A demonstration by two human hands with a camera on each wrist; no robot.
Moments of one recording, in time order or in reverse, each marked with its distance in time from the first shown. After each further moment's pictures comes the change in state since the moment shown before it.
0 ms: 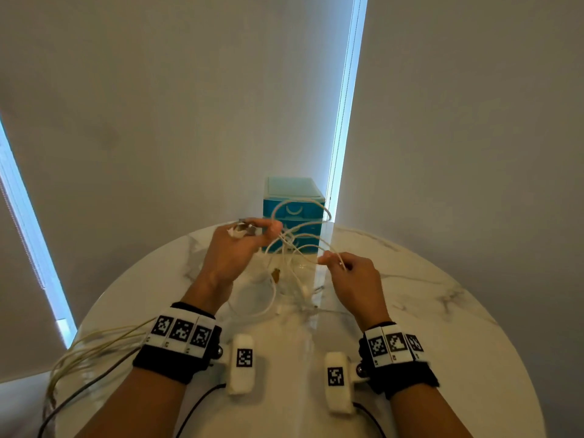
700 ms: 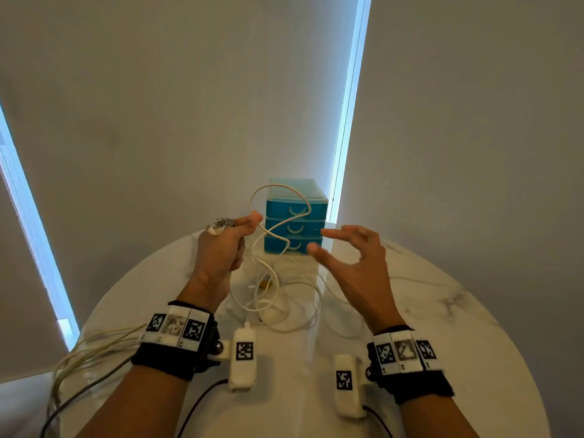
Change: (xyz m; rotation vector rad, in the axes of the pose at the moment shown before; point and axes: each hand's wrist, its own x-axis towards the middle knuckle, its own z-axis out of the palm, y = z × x) left_hand 0.009 -0.007 -0.019 -0.204 0.121 -0.158; right_hand -0.015 -0.036 -0.014 0.109 -0.021 -0.184
